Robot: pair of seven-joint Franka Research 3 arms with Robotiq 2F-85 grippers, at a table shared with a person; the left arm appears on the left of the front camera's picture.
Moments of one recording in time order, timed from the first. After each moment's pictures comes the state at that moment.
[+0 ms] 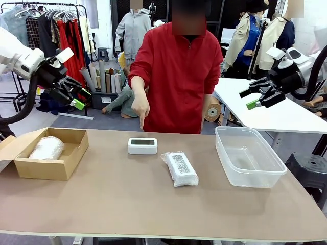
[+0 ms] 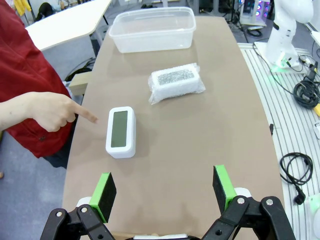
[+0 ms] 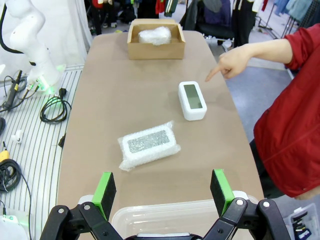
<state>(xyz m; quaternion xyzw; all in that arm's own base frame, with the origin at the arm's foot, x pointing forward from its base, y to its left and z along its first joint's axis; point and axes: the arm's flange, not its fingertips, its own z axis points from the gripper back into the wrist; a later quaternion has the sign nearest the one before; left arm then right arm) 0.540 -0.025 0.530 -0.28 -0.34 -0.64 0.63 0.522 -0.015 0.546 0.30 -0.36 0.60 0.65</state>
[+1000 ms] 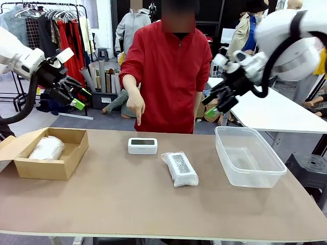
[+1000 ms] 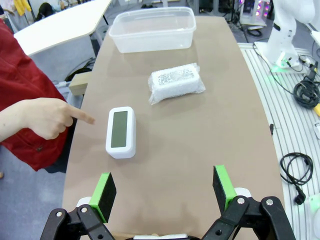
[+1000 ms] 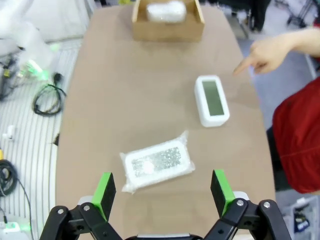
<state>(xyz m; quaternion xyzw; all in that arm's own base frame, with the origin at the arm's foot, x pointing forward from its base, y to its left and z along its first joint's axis) 0.540 -0.026 0.530 -0.28 -0.34 -0.64 0.63 0.520 0.157 0.533 0.23 -0.27 0.64 0.68</state>
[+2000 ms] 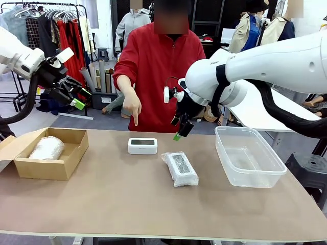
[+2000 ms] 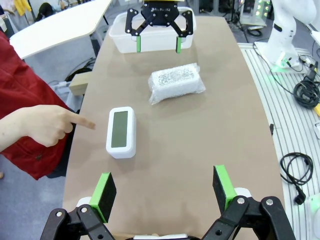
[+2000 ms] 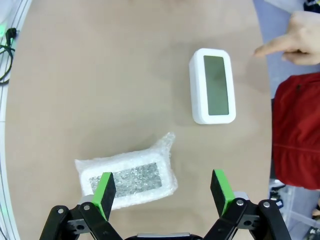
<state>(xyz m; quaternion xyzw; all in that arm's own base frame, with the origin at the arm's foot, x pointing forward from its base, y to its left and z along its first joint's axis) 0.540 -0.026 0.530 -0.28 -0.34 -0.64 0.63 0.548 0.276 0.449 0.09 -0.21 0.70 0.68</state>
